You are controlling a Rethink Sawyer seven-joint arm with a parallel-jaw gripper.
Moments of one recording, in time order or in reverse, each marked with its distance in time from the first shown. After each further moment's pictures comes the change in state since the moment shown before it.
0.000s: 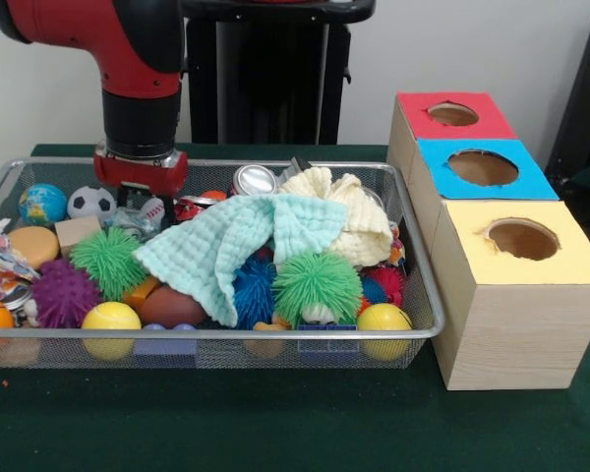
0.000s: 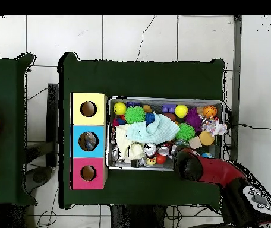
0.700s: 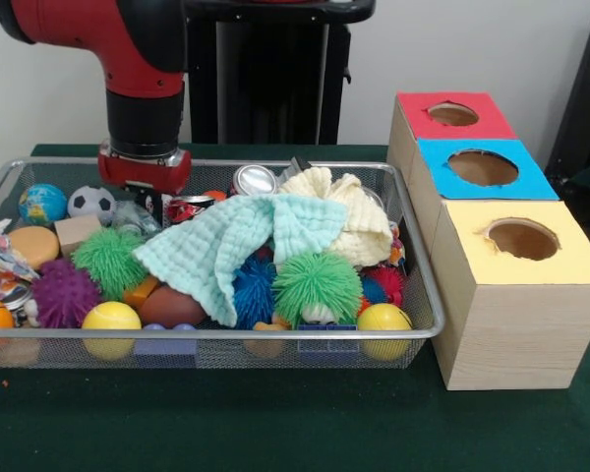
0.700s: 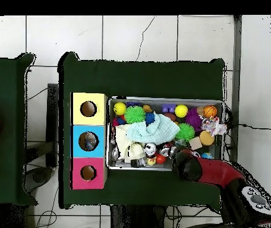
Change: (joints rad) arm 0.003 0.001 -0.002 0.008 0.000 0.000 0.000
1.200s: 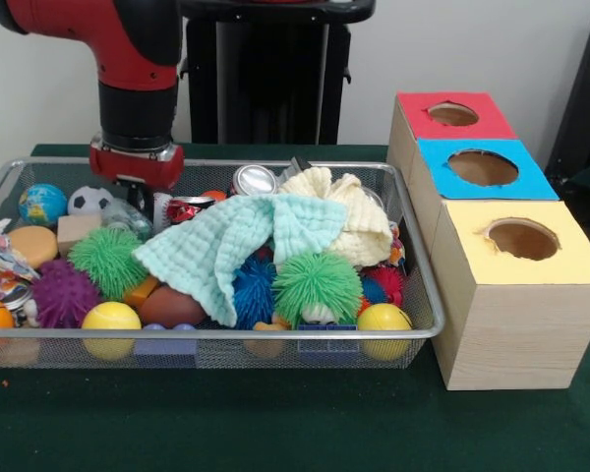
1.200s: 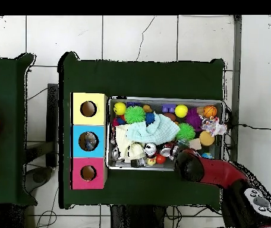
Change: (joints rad) arm 0.004 -0.039 -0.007 0.005 0.006 0.010 0.000
